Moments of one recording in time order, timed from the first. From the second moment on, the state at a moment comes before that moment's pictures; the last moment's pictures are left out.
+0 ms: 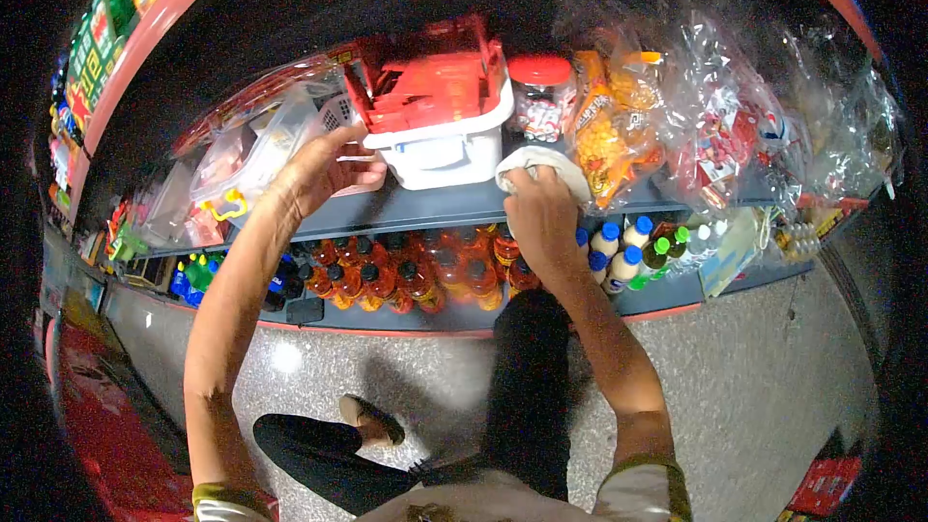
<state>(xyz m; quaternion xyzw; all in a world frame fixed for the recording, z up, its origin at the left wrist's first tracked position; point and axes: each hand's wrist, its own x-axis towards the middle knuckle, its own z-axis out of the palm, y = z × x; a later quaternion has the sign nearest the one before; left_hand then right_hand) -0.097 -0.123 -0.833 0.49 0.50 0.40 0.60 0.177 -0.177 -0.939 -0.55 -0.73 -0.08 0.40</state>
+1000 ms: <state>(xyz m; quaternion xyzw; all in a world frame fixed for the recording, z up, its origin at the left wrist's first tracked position) 0.114 -0.072 -0.794 0.90 0.36 0.26 -0.01 0.224 -0.166 -0.934 -0.61 -0.66 -0.05 0.43</state>
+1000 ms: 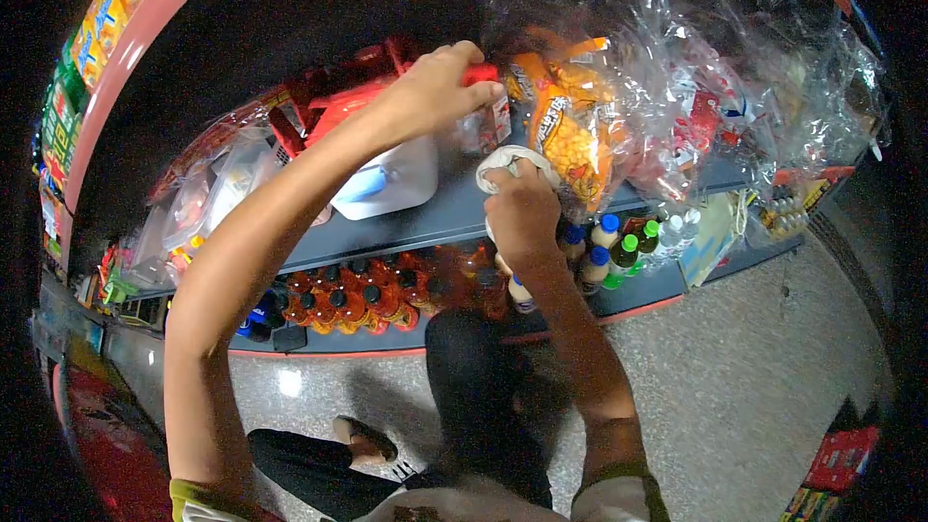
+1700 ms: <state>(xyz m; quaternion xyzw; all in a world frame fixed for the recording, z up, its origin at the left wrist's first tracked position) 0.166 -0.038 -0.813 0.83 0.56 -0.03 0.00 0.266 -0.144 -0.946 -0.59 -0.54 0.17 0.57</state>
